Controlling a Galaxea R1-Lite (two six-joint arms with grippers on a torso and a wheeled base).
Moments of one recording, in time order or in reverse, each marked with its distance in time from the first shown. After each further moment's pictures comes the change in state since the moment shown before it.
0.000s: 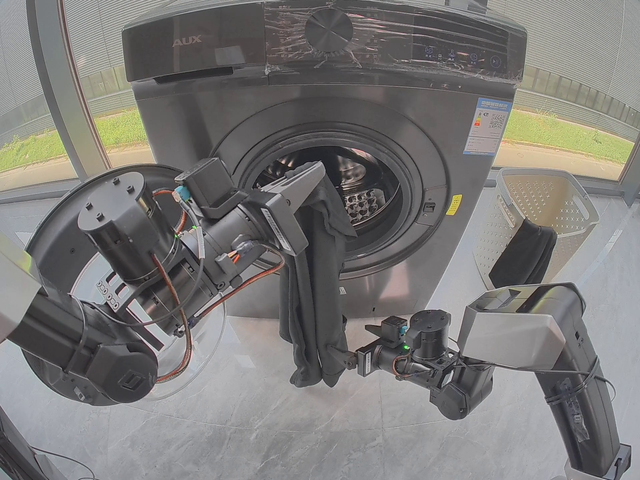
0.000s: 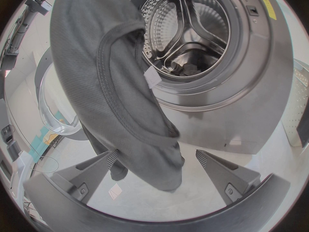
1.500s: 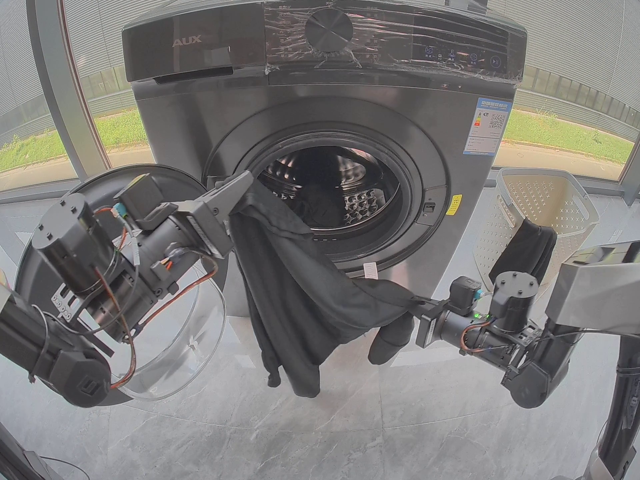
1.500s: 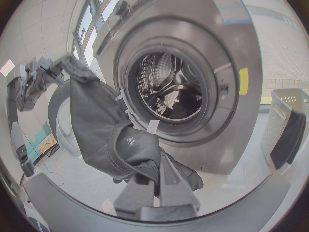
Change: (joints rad) left arm 0.149 -0.093 0.186 -0.077 0.001 -0.065; right arm -0.098 -0.407 0.386 -0.129 0.032 -0.012
